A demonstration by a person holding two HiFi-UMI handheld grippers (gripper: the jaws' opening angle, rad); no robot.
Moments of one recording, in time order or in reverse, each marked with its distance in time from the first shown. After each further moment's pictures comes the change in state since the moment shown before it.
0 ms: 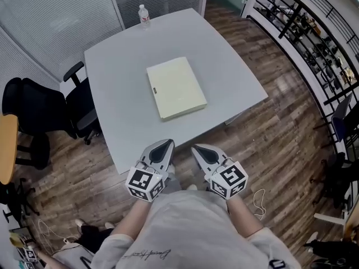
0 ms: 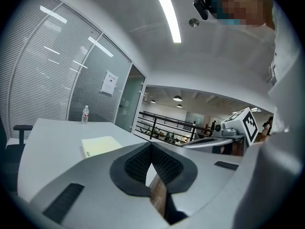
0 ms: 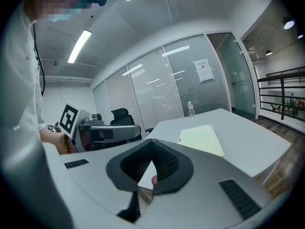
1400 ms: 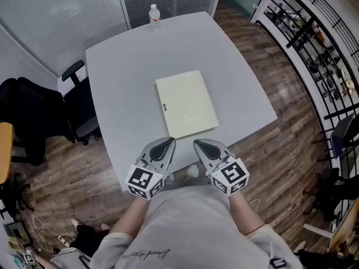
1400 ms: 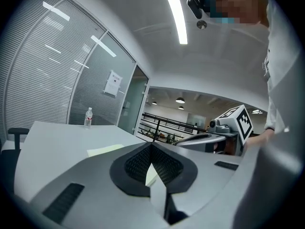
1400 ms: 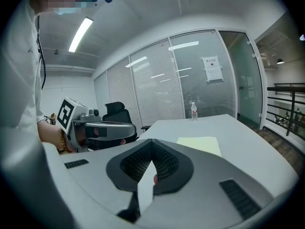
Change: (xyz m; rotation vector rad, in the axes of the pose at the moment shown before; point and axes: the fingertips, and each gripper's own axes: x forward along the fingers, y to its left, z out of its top) left arm 0.050 0.088 0.033 -0.010 -0.021 -0.001; right arm 0.095 -0.054 0.047 -0.108 0.066 0.010
